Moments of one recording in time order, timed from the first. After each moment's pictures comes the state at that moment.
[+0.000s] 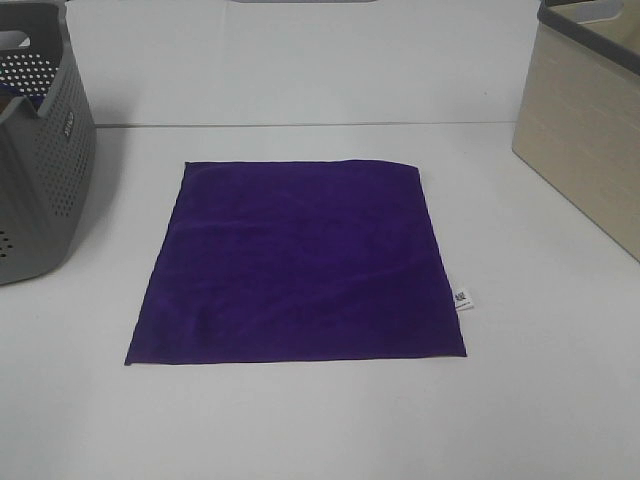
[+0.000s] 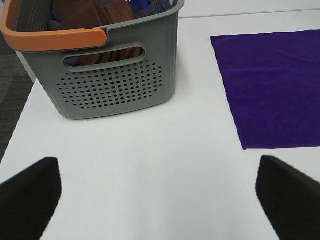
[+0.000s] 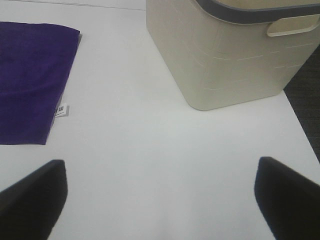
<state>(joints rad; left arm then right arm) 0.11 0.00 -0.51 -0.09 1.05 0.12 0.02 0.00 -0.50 -0.04 1.06 -0.03</state>
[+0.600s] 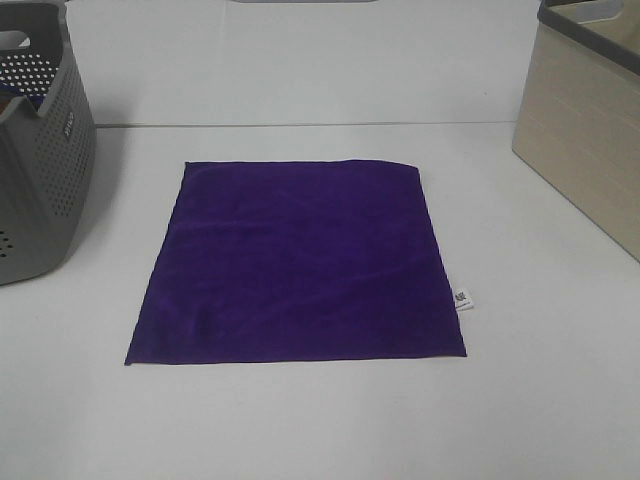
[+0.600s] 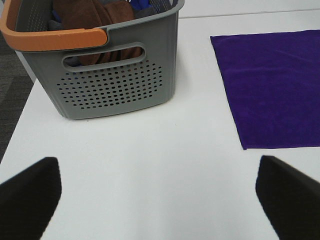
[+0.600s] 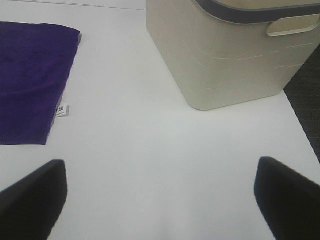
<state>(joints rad) 0.11 0.00 -0.51 -0.09 1.05 0.12 0.02 0.00 -0.50 -0.04 1.06 -0.03</state>
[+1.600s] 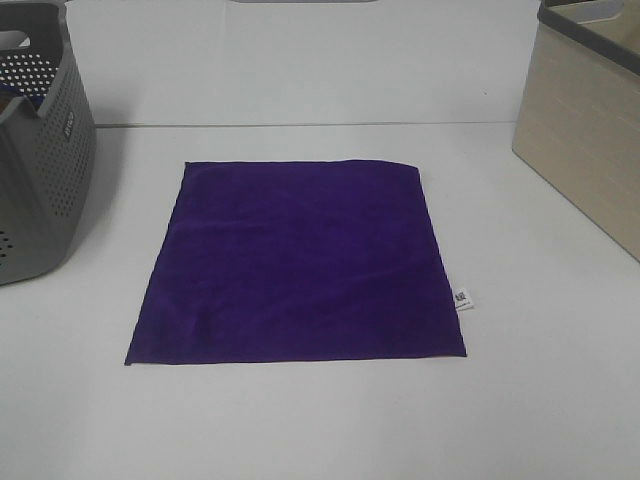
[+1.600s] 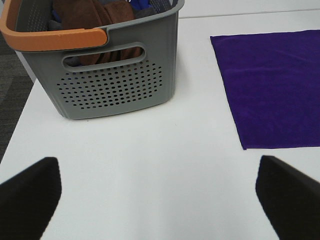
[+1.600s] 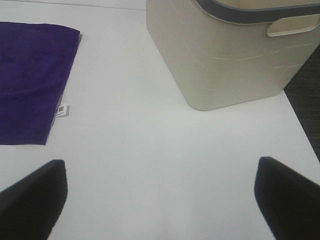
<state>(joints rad) 0.11 0.00 -0.51 -0.09 1.05 0.12 0.02 0.00 -0.50 -0.04 1.06 -0.03</state>
